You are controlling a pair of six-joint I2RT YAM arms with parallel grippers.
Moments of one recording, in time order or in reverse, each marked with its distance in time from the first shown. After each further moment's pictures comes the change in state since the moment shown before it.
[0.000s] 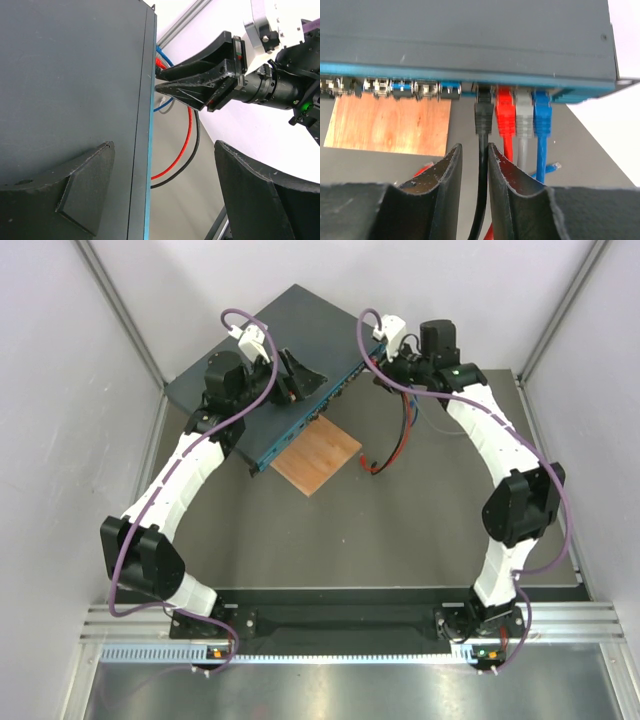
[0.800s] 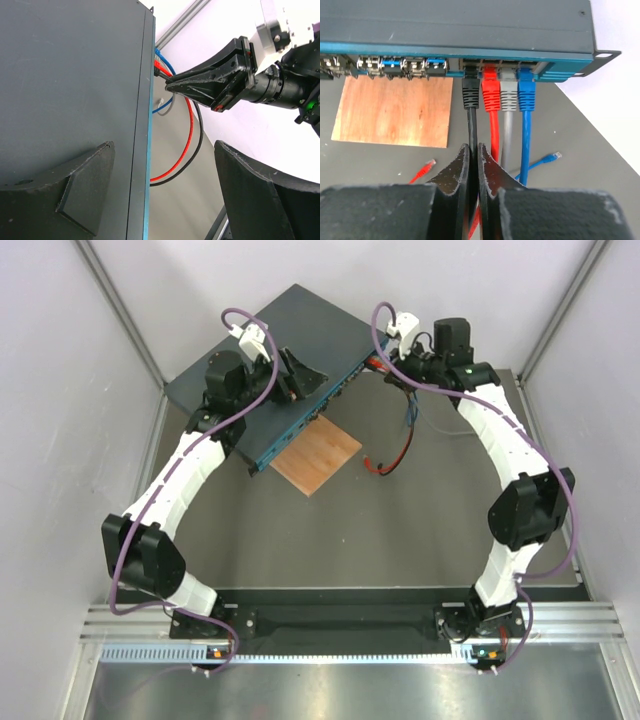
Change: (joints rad) left arm 0.000 0.010 0.000 0.019 0.007 -0.009; right arm -0.040 -0.051 -0.043 -0.016 -0.045 0.015
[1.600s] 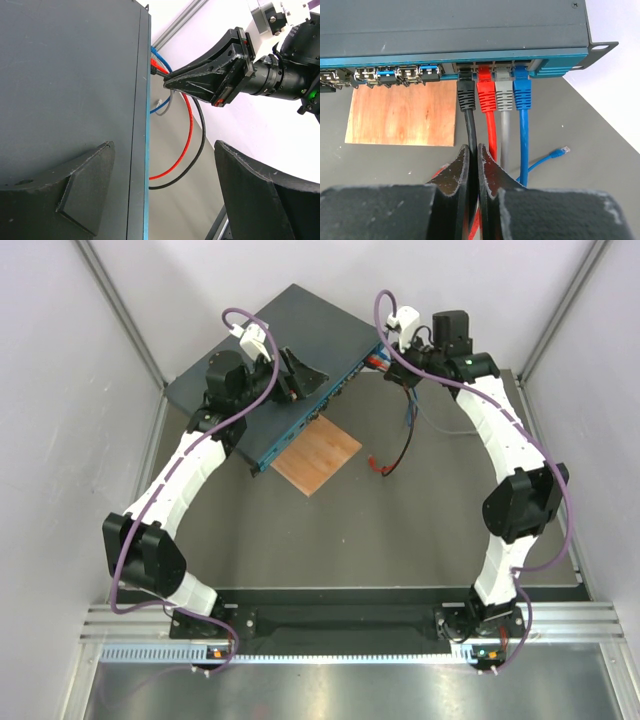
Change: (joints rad) left arm 0.000 0.007 0.000 0.019 0.008 -0.002; right arm 0.001 0.077 0.159 -0.123 0.002 0.059
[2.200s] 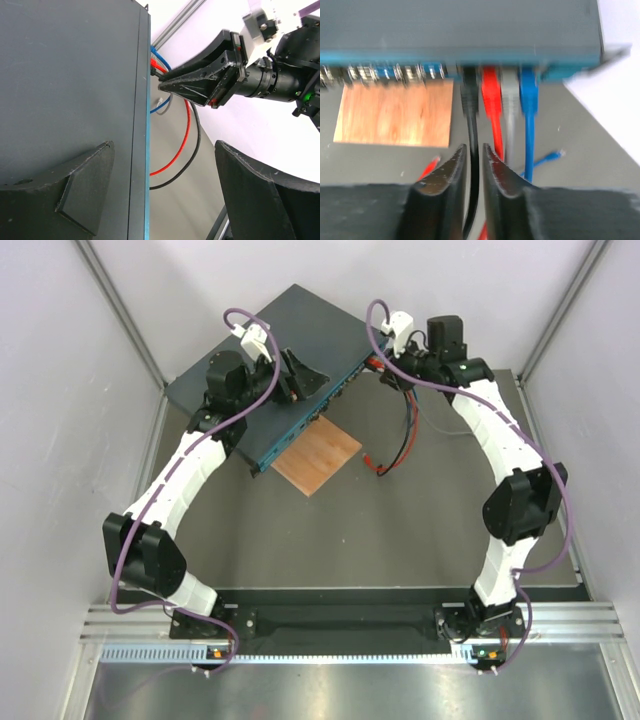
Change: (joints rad) left arm 0.000 0.001 0.000 -0.002 0.004 0.009; right arm 0.009 -0.013 -0.052 0.029 0.023 -0.037
